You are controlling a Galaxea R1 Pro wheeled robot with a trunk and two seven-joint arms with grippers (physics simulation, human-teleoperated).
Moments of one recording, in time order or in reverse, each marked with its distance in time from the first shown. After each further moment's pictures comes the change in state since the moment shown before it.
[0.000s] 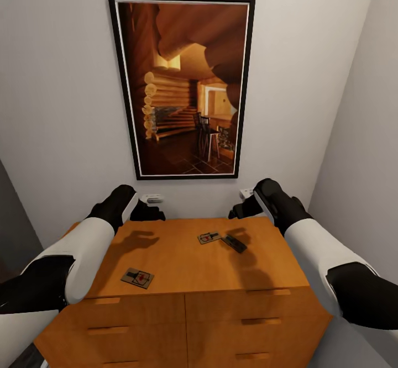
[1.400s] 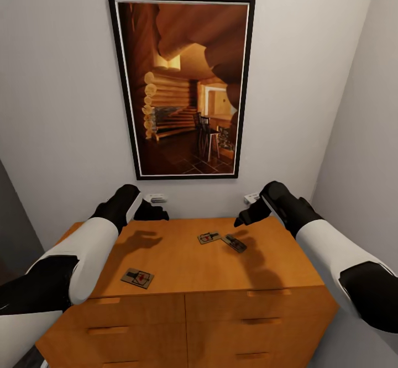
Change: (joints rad) left arm 0.000 -0.025 0.000 -0.006 -0.011 0.001 0.002; right arm 0.000 -0.089 0.152 0.001 0.008 0.001 0.203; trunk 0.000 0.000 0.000
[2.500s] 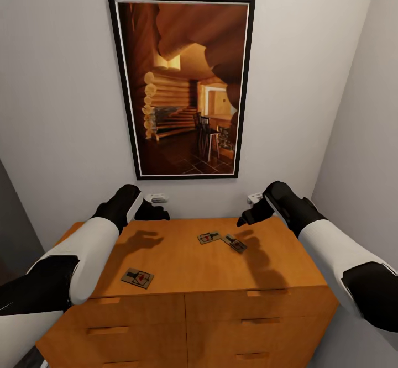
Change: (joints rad) left arm 0.000 -0.004 0.000 0.000 0.005 -0.001 0.000; right arm 0.000 -0.016 -0.006 0.001 -0.004 0.000 -0.005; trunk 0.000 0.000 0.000
